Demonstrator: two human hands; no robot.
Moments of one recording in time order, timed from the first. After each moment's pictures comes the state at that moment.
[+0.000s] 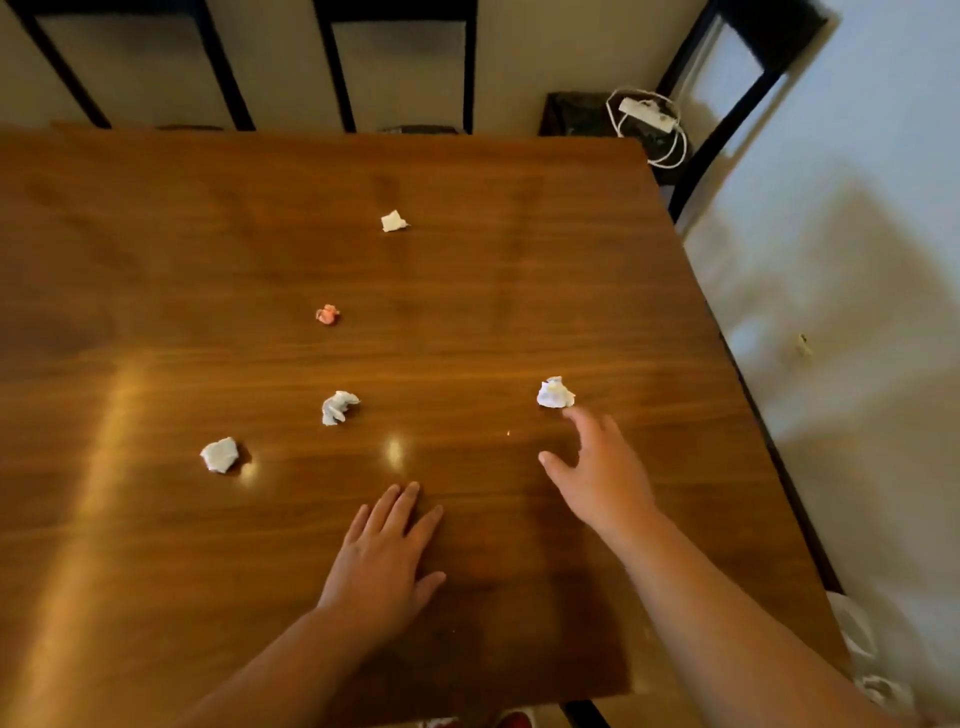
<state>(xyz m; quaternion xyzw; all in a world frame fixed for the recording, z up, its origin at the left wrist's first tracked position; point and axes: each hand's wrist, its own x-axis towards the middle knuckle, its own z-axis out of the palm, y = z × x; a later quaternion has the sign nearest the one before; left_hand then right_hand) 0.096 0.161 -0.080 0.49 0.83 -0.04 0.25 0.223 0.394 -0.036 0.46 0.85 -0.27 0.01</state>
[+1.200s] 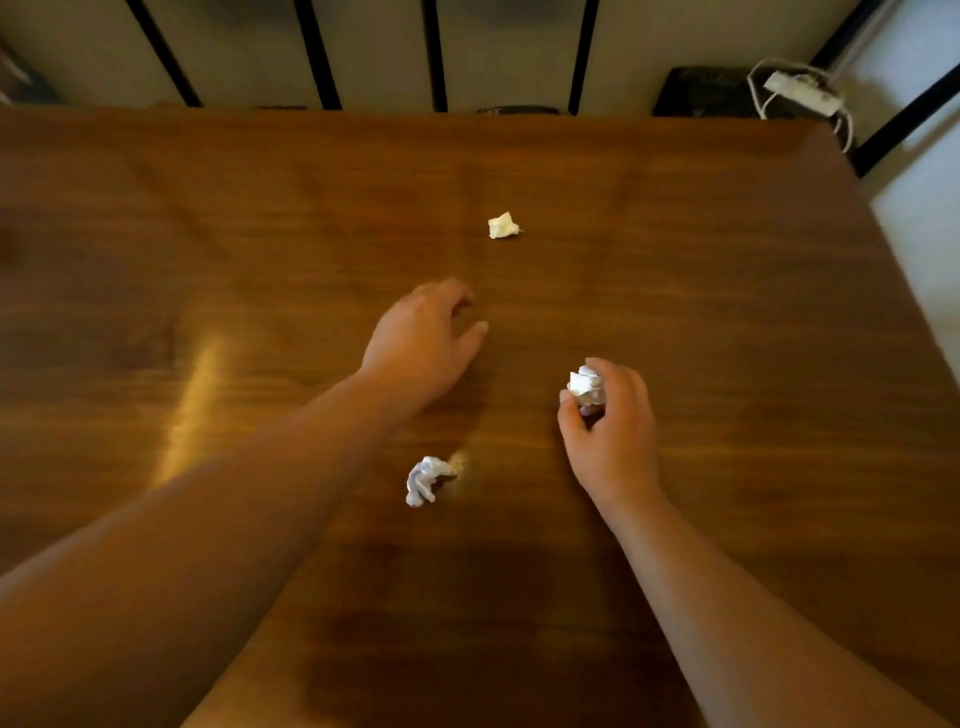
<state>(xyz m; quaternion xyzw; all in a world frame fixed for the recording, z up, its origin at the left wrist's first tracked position) -0.160 0.299 -0.049 0.36 0.89 0.25 0.13 0.031 0.409 -0.115 0.38 0.84 -0.32 -0.20</state>
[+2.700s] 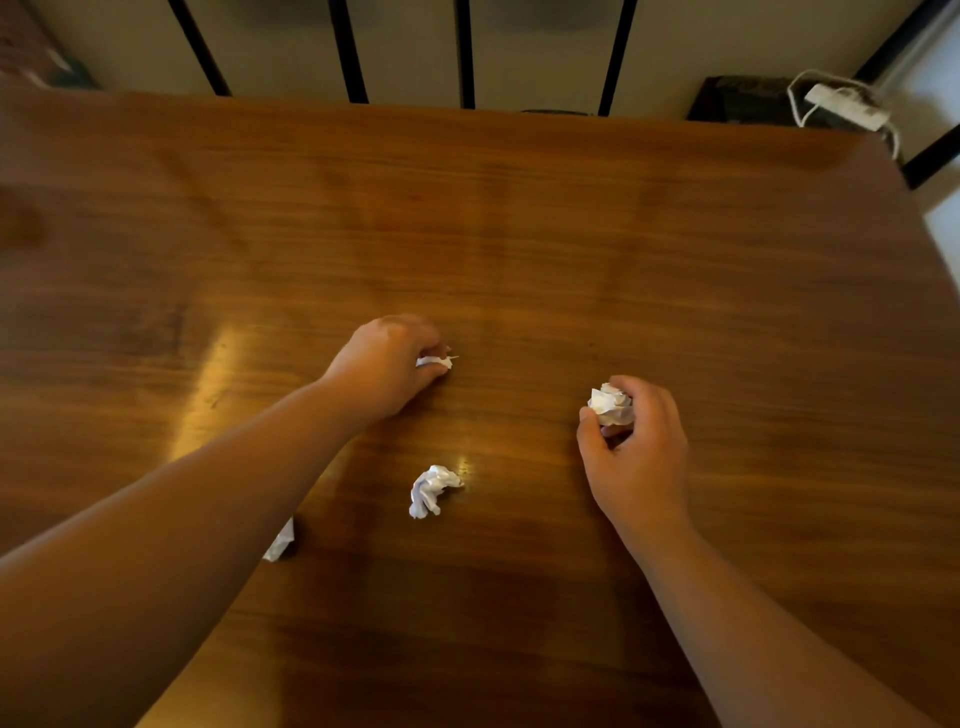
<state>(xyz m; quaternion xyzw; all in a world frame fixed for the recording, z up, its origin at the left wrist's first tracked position) -0.202 0.259 -0.097 0.45 0.87 0.16 0.10 0.031 0.416 -0.130 0.36 0.84 -0.34 -0.23</state>
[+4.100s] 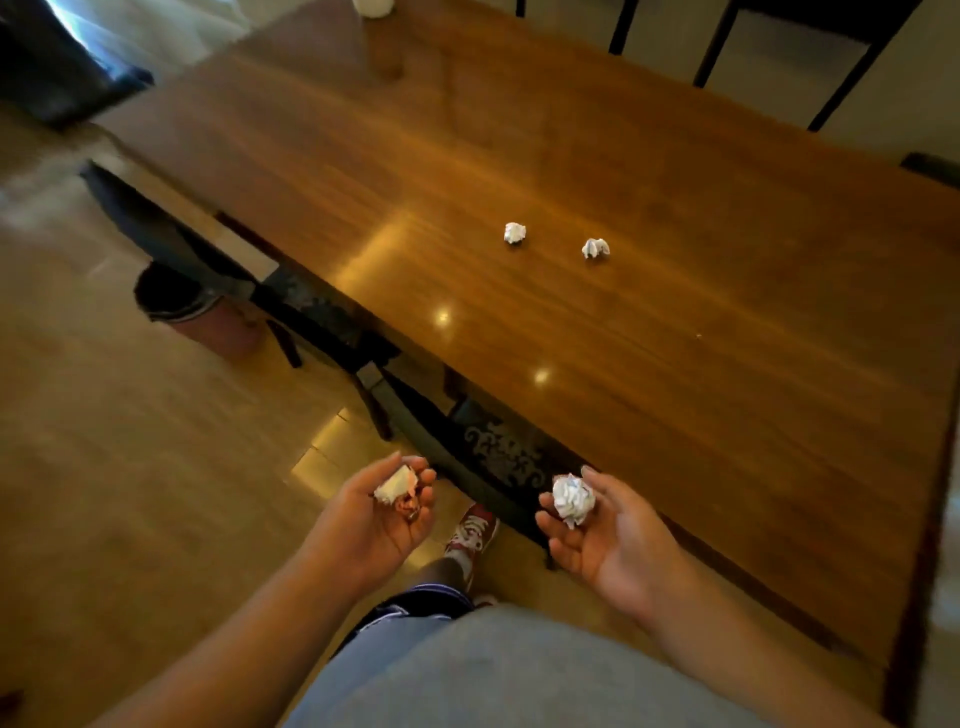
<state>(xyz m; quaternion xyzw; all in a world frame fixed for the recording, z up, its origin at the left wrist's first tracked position) 0.358 -0.074 0.020 -0.32 0.30 0.84 0.32 0.392 0.182 0.031 0.39 0.33 -0.82 0.27</state>
